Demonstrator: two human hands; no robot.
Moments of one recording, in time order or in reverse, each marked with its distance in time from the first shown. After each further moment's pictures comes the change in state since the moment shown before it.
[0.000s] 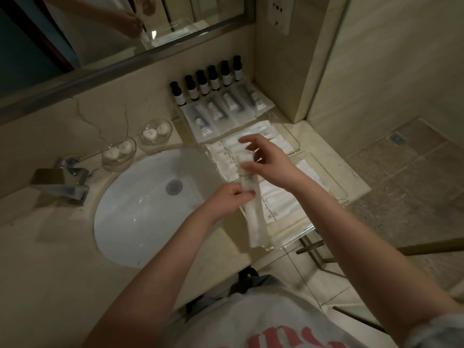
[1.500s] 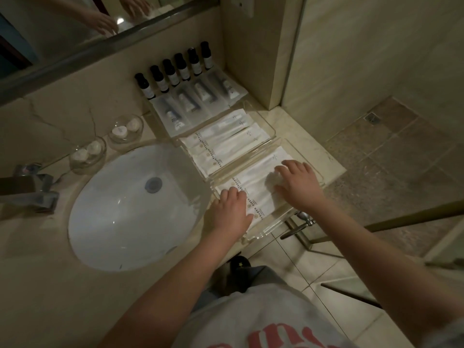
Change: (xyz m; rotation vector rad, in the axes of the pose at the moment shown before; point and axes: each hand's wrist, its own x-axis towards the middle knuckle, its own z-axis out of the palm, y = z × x) left_hand 0.015 -0.042 0.082 1.099 0.160 0.218; right_hand -0.080 0.115 -0.046 -1.026 0.011 0.173
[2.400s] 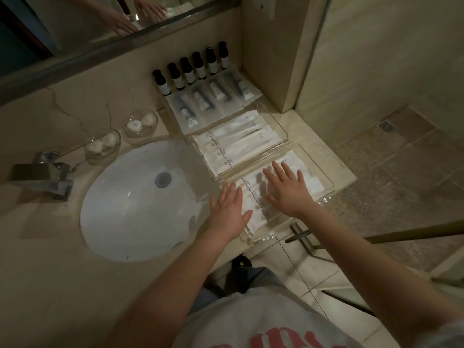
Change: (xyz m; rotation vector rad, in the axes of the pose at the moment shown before) left_hand -0.005 -0.022 -0.001 -0.162 -0.135 -0.105; right_hand 0.014 -0.034 0.008 0.020 -0.198 -0.043
